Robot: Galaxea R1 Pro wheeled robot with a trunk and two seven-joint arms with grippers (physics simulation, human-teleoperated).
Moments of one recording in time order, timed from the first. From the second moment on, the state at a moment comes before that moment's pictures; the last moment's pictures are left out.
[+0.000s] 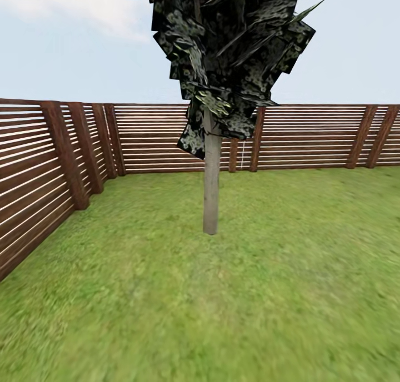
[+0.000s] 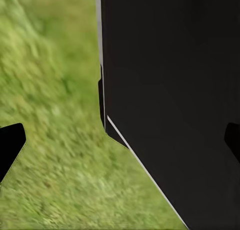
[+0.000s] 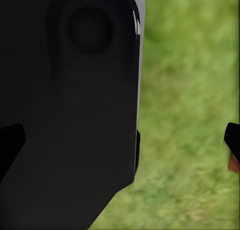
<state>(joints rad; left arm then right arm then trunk) 0.09 0.05 0.00 -0.02 0.00 -0.01 -0.01 -0.06 -0.04 0.00 0.07 0.01 0.00 0.00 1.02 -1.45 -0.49</state>
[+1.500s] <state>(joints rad) 0.09 0.05 0.00 -0.02 0.00 -0.01 -0.01 -0.06 -0.04 0.00 0.07 0.01 0.00 0.00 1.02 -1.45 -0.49</state>
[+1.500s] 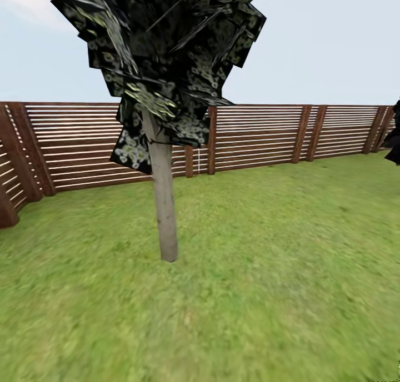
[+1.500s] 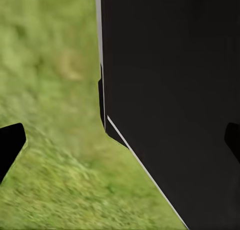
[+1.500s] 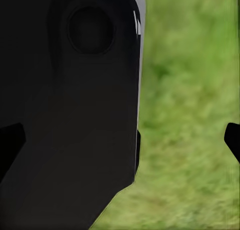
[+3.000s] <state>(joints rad) 0.09 0.05 0.00 -0.02 0.00 -0.01 -0.01 -0.06 -0.04 0.00 0.07 0.01 0.00 0.00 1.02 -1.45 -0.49</state>
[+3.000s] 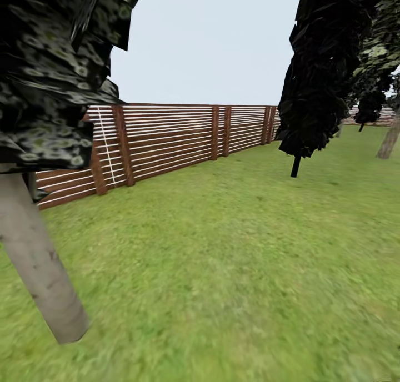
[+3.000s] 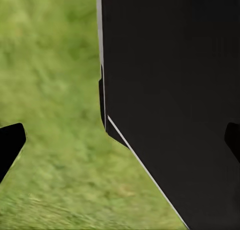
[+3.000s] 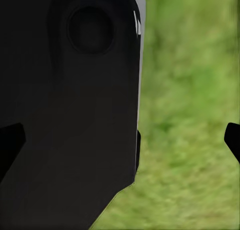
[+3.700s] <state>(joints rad) 0.09 0.05 0.00 -0.02 0.00 -0.01 -0.01 -0.06 -0.04 0.00 0.07 0.01 0.00 0.00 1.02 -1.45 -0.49</state>
